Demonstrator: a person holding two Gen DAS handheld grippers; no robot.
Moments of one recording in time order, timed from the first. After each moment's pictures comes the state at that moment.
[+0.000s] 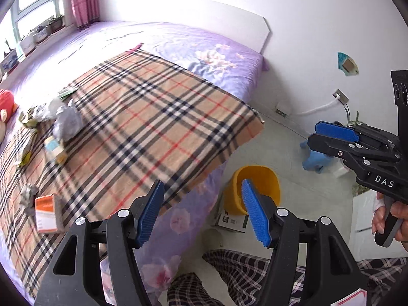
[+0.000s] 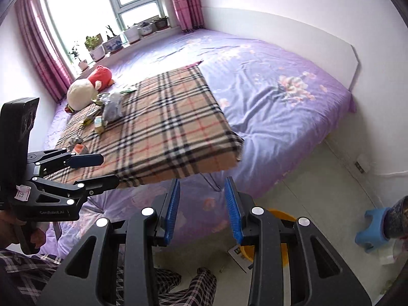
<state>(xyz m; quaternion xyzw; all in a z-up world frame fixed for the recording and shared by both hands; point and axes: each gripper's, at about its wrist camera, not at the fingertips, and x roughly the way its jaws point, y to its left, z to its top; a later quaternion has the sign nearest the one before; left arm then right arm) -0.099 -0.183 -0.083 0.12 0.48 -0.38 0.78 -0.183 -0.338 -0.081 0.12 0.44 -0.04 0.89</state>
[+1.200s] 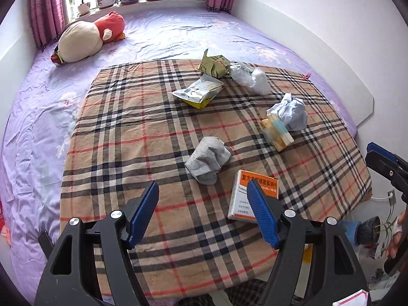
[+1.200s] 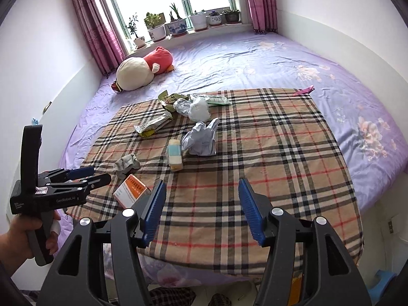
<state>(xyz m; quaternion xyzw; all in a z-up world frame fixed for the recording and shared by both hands) 0.016 0.049 -0.119 -0.03 0.51 -0.13 0.85 -0.021 -0.200 -0.083 0.06 0.44 0.11 0.89</state>
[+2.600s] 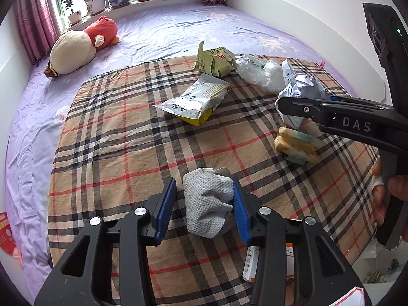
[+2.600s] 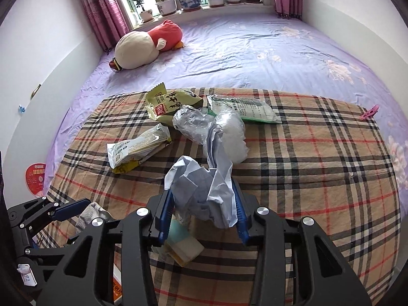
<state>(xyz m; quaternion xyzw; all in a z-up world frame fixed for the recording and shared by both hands) 0.058 0.022 -0.146 0.02 0.52 -0.12 0.85 0.119 -0.136 -0.146 0.03 0.49 0.14 0.86</state>
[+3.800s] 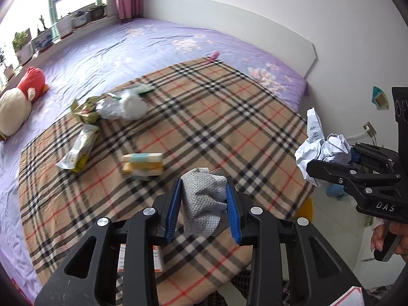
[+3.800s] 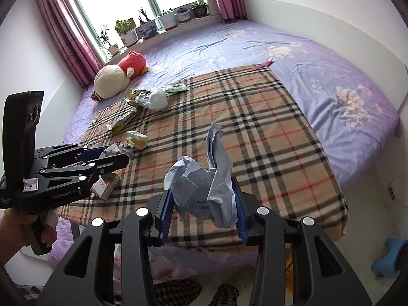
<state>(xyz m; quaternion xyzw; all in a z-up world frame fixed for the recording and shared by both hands) 0.008 -0.092 -0.091 0.10 0.48 -0.32 0.81 -0.065 -0.265 -0.095 0.12 0.46 0.04 0.88</state>
